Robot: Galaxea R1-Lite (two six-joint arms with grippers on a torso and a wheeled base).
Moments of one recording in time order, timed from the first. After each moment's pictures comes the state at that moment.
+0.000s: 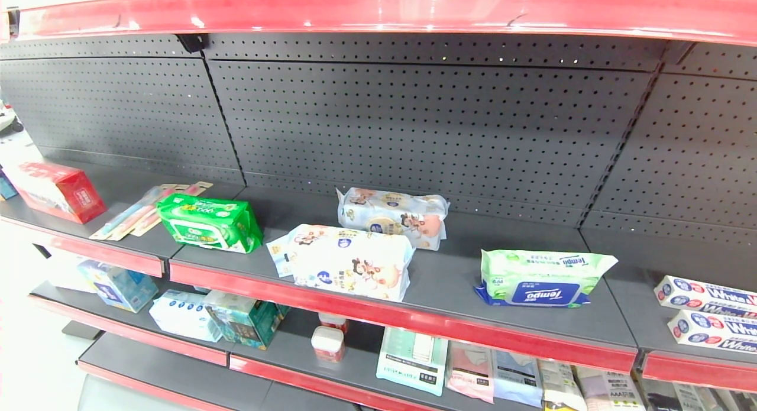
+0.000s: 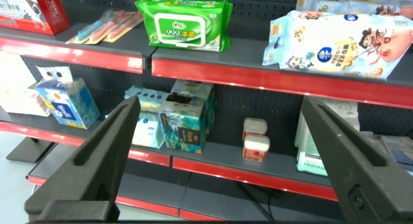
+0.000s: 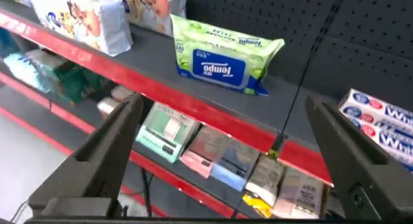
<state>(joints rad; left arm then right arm) 0.00 0.00 0.00 0.00 0.00 0.00 0.00 0.13 -0.06 -0.03 0.21 -0.10</state>
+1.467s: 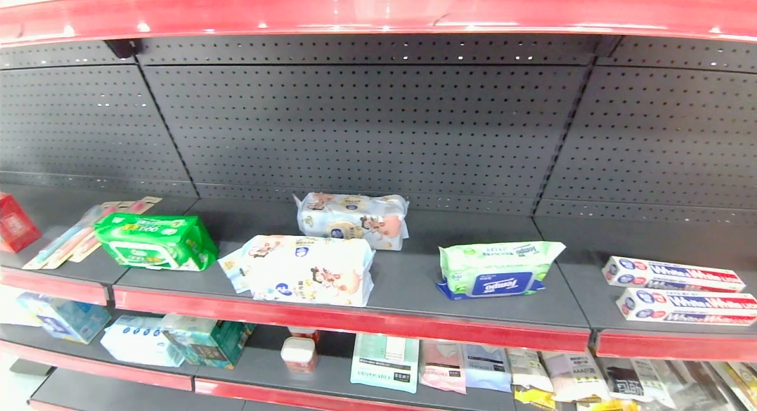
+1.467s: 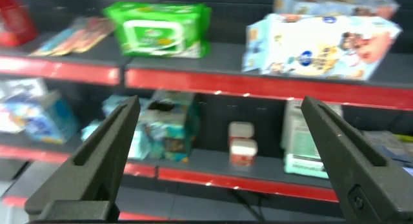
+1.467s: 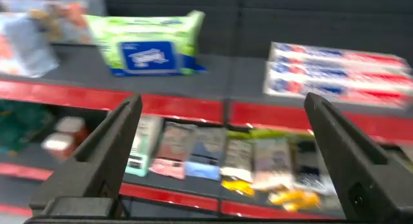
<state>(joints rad) 0.00 0.00 0.00 0.00 0.00 0.01 0.00 0.00 0.00 0.00 0.01 0.00</state>
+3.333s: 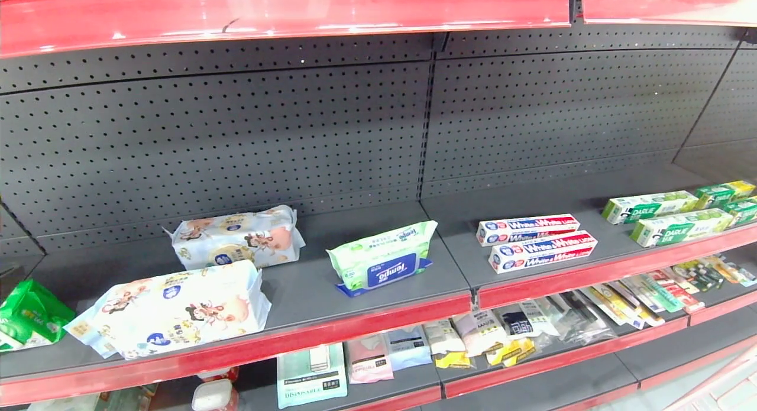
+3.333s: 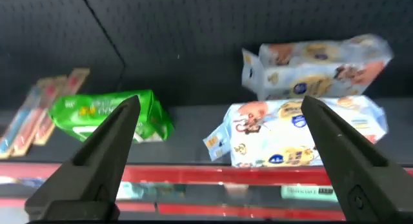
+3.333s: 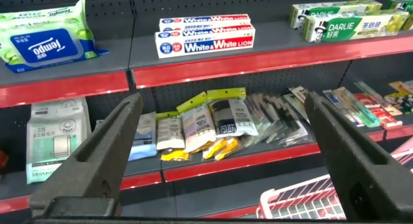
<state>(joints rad) 0.32 0.84 -0.56 -0.01 0.03 0.12 0.00 0.00 0.00 0.00 0.01 0.00</state>
